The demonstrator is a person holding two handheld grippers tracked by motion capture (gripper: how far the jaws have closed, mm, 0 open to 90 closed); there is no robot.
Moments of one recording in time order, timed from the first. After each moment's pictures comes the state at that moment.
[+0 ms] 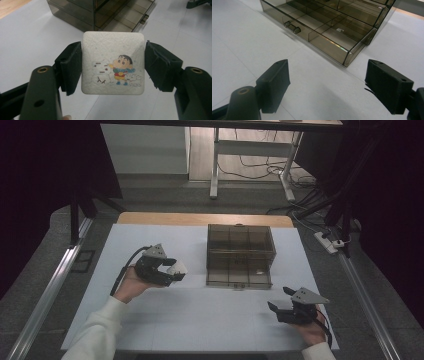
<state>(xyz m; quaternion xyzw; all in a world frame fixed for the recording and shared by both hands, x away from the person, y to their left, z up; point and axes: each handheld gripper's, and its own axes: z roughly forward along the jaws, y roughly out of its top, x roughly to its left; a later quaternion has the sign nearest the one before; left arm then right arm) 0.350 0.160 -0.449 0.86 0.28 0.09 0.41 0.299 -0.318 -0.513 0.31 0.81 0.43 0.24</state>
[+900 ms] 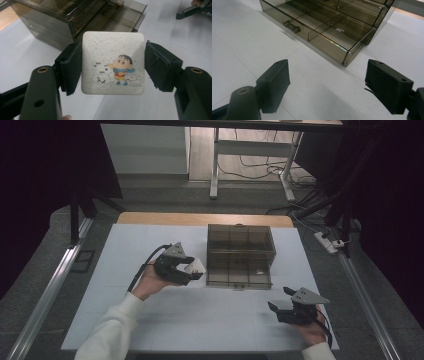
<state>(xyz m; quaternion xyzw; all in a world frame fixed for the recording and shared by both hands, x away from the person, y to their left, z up) 0.360 0.111 -0.444 0.87 0.24 0.09 0.43 0.298 -0.318 -0.513 0.31 0.81 0.43 0.25</state>
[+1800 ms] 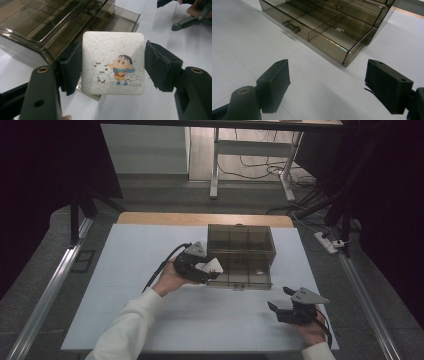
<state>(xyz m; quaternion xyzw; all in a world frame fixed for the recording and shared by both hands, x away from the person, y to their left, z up) 0.377 0.063 -0.447 0.87 0.22 0.08 0.43 0.299 -0.318 -0.513 0.32 0.81 0.43 0.25</state>
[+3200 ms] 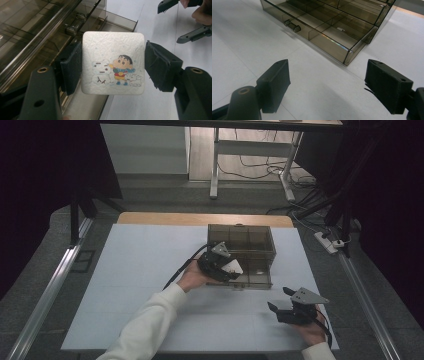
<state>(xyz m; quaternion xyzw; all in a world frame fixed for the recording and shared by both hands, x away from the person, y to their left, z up) 0.399 0.000 -0.458 0.89 0.20 0.06 0.41 0.299 -0.318 -0.514 0.31 0.81 0.43 0.24</state>
